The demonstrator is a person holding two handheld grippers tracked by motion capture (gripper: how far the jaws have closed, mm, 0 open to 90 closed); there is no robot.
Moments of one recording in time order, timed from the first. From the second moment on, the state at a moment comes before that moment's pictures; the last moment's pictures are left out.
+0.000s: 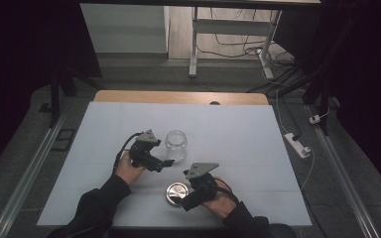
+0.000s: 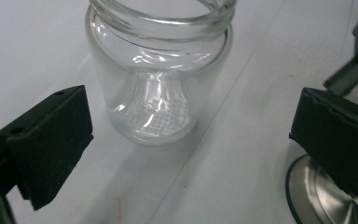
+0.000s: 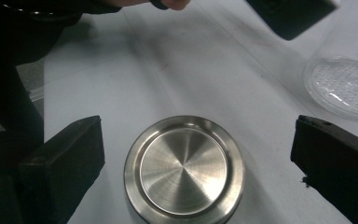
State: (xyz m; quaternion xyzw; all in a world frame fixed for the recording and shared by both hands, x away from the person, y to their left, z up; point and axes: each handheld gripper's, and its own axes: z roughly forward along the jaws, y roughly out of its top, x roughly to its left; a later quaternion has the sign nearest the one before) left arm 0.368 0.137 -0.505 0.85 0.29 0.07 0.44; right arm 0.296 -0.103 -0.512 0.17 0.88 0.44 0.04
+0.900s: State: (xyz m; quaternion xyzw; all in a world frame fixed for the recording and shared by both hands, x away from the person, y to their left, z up) left arm 0.331 0.145 -0.499 0.85 0.28 0.04 0.45; right arm 0.299 -0.118 -0.503 0.18 0.88 0.43 0.07
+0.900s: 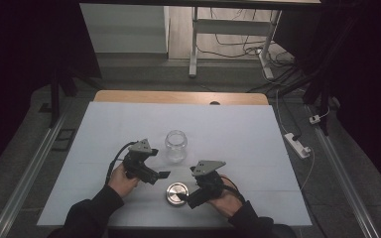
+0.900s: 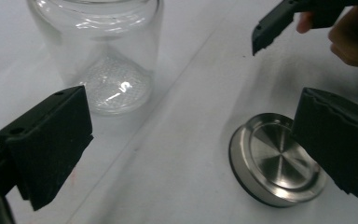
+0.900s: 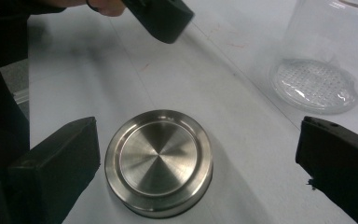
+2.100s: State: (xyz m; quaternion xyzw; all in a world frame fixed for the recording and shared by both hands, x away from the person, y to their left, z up) left arm 0.257 0.206 -0.499 0.83 0.34 0.07 0.44; right arm 0.291 -0.170 -0.491 0.23 0.87 0.43 0.11
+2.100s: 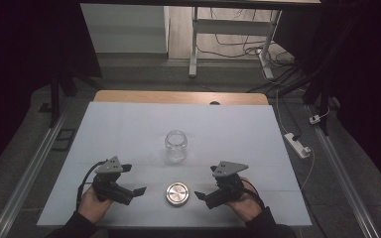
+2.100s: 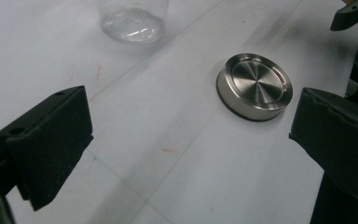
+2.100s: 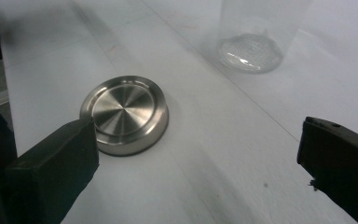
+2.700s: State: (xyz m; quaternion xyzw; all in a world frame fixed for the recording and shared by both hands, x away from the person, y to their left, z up) left arm 0.216 0.253 -0.506 0.80 0.40 0.10 0.44; right arm 0.280 -0.219 -0.488 0.28 0.85 0.43 0.14
